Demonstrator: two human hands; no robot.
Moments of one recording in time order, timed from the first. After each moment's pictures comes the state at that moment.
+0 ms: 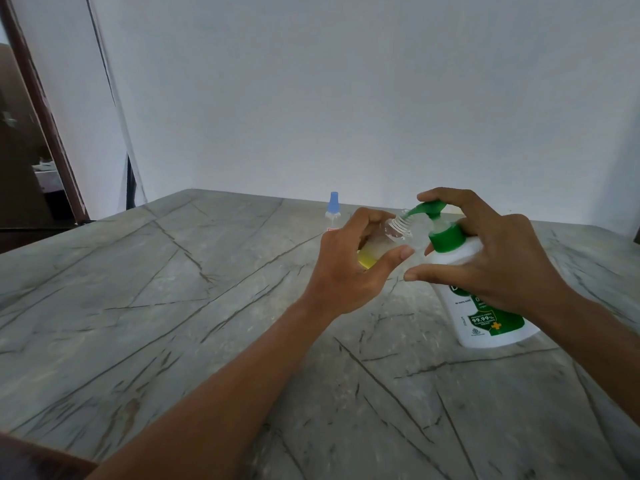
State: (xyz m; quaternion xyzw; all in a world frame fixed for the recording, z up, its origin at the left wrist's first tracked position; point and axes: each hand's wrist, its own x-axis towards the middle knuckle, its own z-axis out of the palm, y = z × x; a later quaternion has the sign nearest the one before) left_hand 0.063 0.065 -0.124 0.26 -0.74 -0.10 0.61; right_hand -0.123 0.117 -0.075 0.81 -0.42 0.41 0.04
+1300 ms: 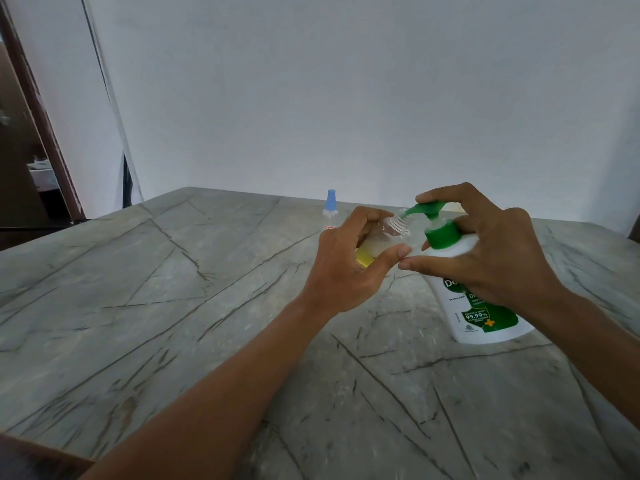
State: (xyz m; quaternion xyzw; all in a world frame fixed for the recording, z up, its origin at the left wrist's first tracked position) left_hand 0.061 0.064 -0.126 0.26 -0.74 -0.11 0.61; right_hand -0.121 0.119 -0.076 0.79 -0.43 0.45 0.05
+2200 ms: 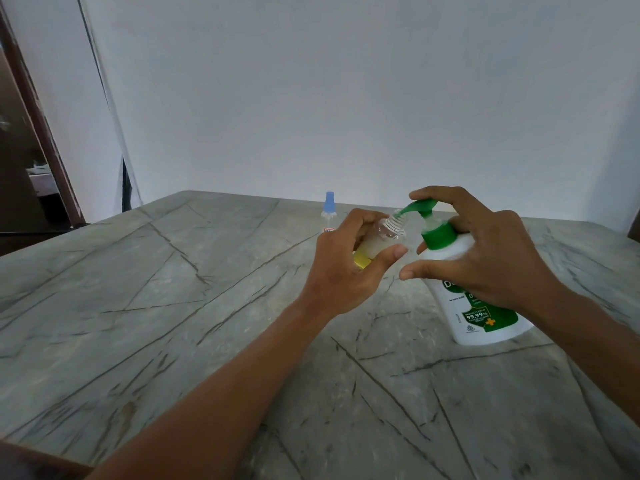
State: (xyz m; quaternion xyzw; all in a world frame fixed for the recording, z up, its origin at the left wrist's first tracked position) left_hand 0.062 0.064 -0.126 0.27 -0.74 -0.12 0.61; right_hand -0.122 0.115 -0.075 0.80 -0.44 0.41 0.04
